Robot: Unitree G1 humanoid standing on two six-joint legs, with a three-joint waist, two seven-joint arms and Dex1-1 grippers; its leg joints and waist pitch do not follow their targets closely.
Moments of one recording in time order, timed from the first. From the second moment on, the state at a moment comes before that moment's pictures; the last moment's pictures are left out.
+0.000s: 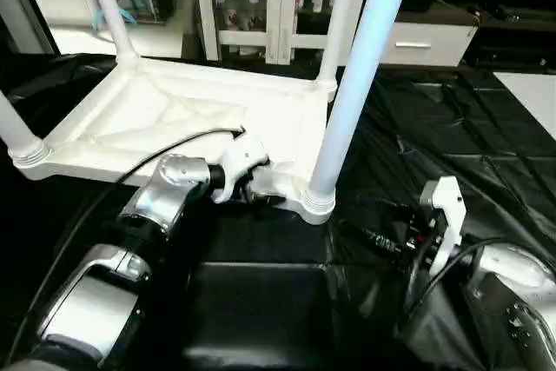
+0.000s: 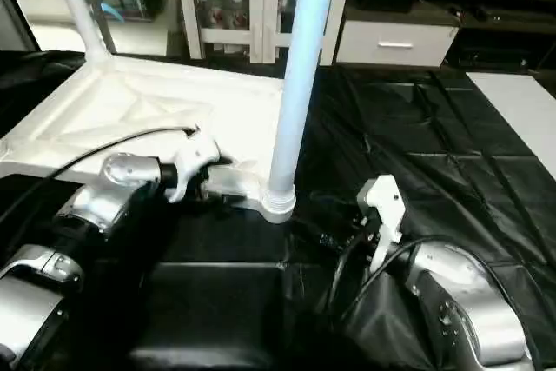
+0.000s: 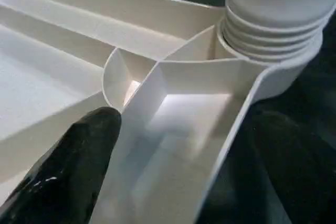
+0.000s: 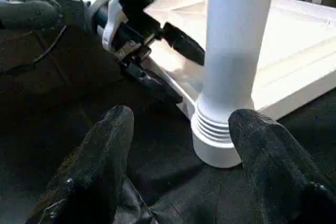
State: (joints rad) left arm -0.79 0.33 -0.34 0.85 0.05 -0.01 -0.98; right arm 0.00 -0.50 0.00 -0.23 0.48 0.39 0.84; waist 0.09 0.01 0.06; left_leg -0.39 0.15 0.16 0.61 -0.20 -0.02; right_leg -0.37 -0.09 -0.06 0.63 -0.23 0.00
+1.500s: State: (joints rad) left arm -0.95 0.32 -0.40 1.18 0.22 -0.17 -1.17; right arm -0.07 -0.60 0.05 -0.21 0.45 0.38 0.95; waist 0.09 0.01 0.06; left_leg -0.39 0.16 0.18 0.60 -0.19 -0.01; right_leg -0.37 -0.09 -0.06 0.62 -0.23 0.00
